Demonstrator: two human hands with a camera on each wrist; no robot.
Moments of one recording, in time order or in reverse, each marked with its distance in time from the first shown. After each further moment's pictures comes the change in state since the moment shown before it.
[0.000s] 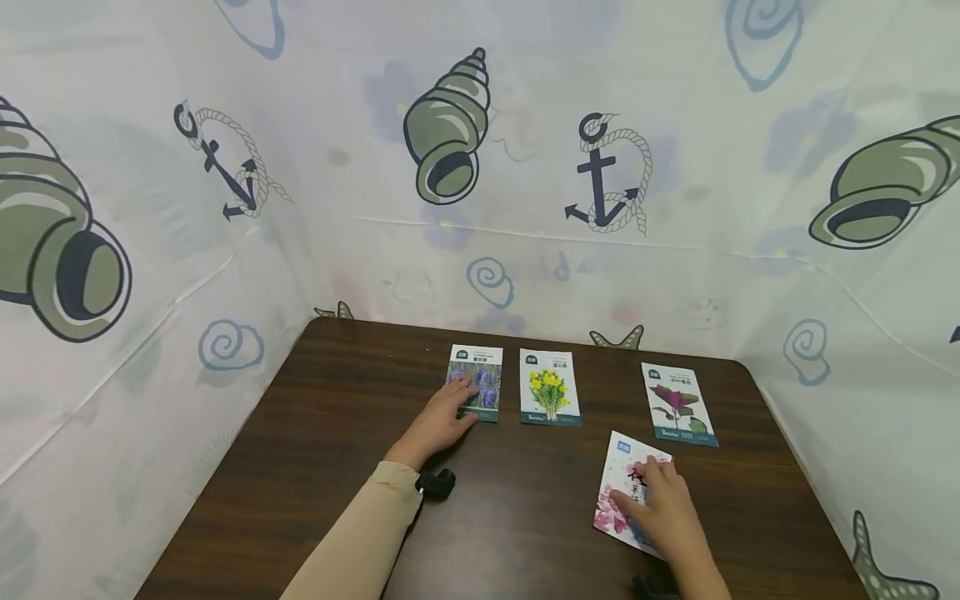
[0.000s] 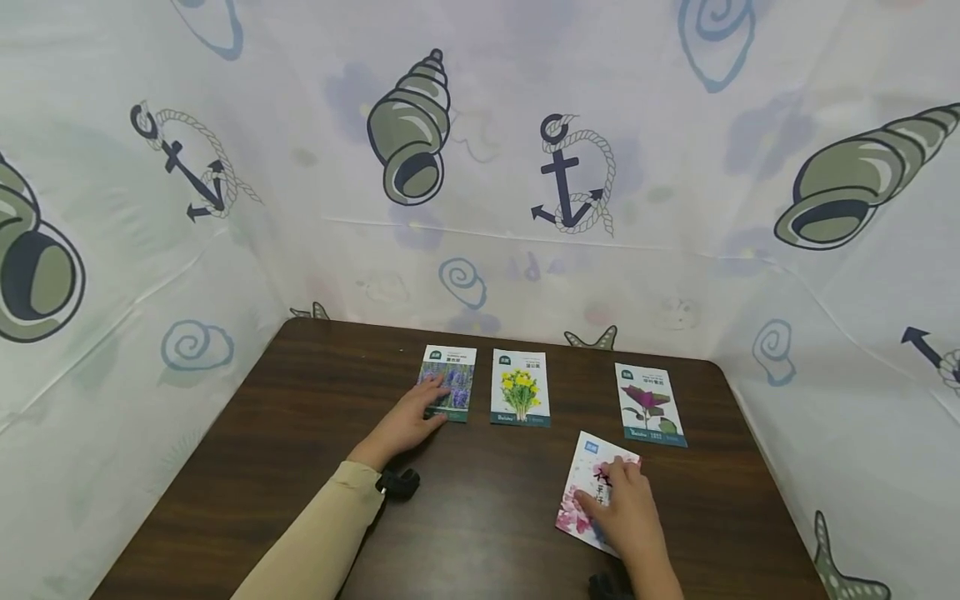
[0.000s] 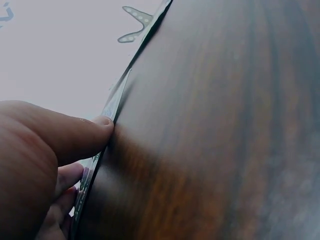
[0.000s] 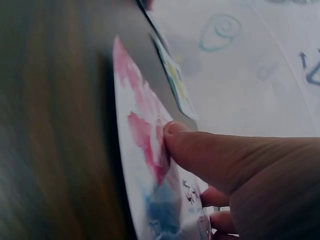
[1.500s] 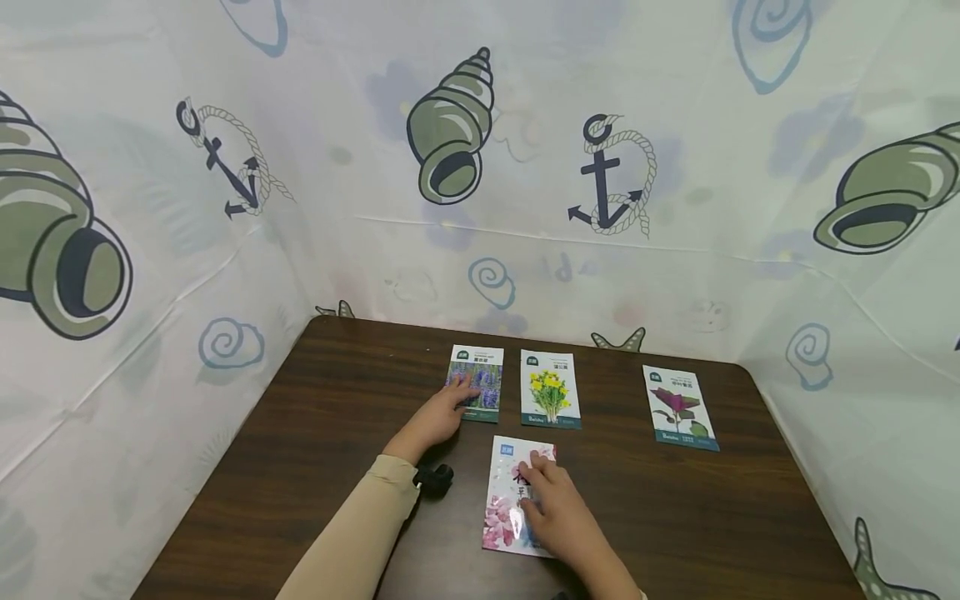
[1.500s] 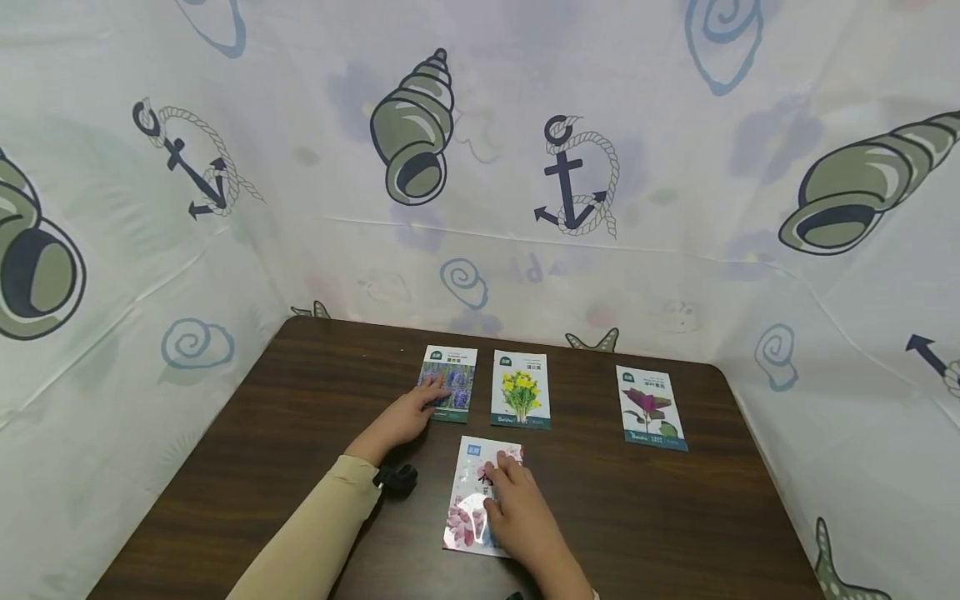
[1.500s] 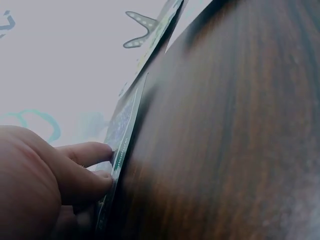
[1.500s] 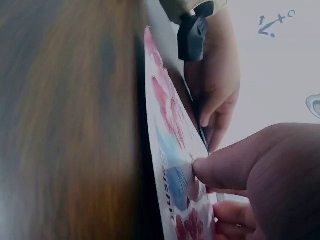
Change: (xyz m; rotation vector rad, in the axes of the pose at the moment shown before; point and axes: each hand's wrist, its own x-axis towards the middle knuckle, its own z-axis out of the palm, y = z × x) left_hand 0.011 0.000 -0.008 -0.067 -0.080 -0.100; right_hand -0.013 -0.120 0.071 0.046 -0.085 -0.380
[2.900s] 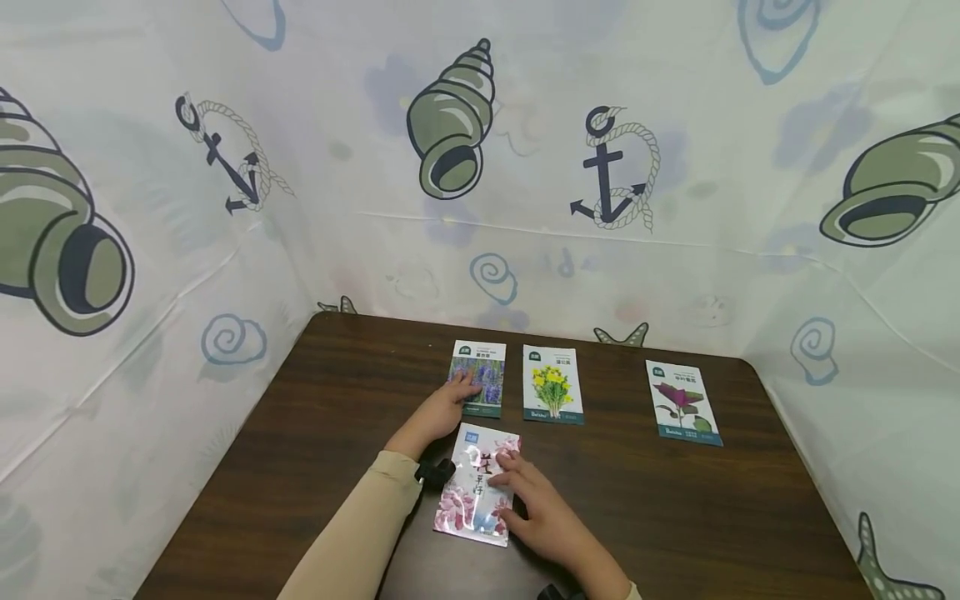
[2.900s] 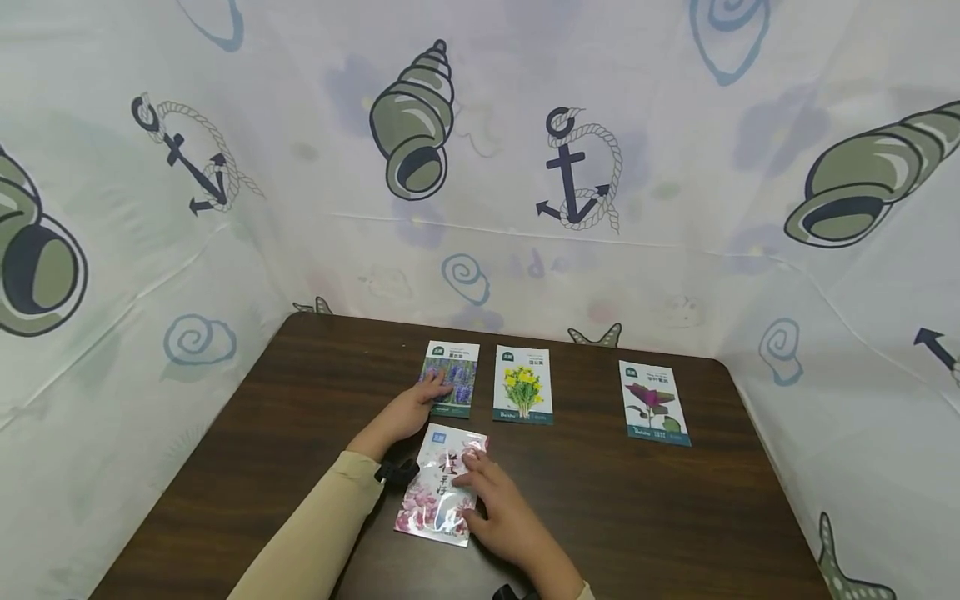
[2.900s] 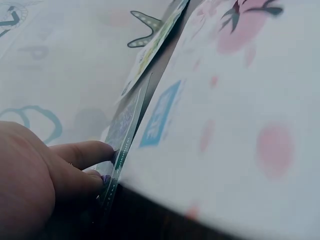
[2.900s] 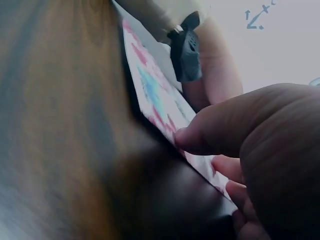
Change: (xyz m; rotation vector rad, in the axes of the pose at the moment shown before) left_hand 0.000 -0.001 -0.002 -0.080 -0.022 -0.042; right_hand 0.005 -0.006 0.017 0.186 -0.090 -0.264
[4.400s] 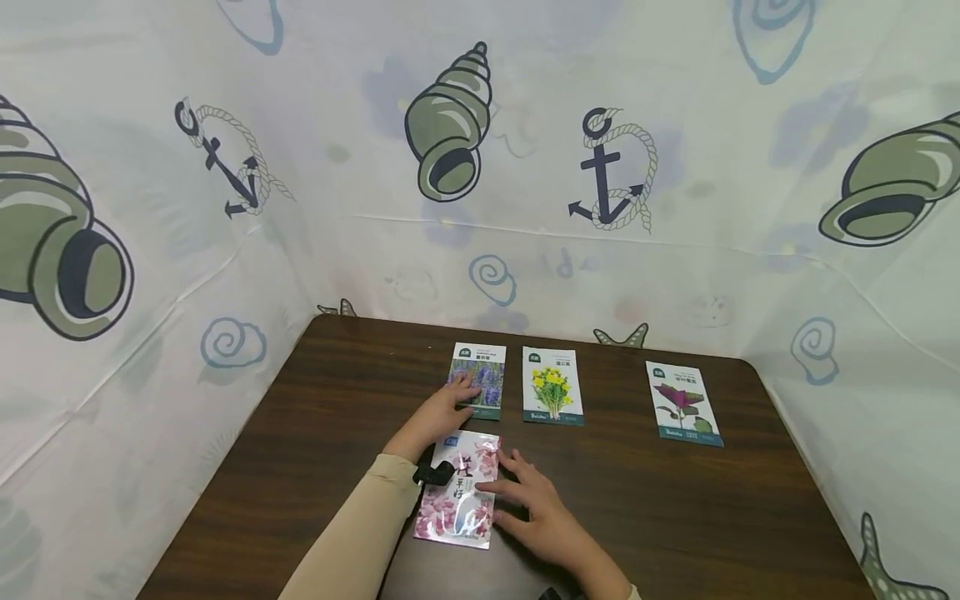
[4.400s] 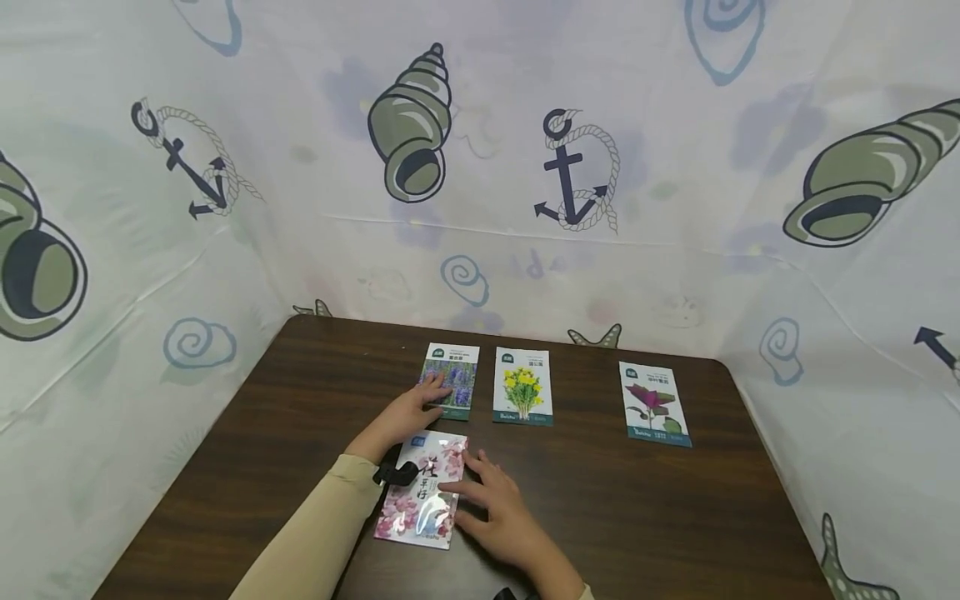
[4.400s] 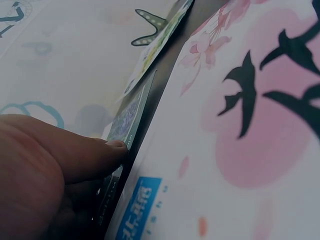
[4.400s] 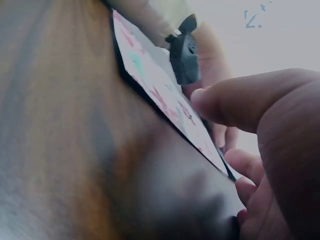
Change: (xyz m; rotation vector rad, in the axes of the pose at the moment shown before) left_hand -0.002 0.000 -0.003 0.045 -0.008 0.062; right_hand 0.001 -0.001 -0.002 0.123 -0.026 -0.015
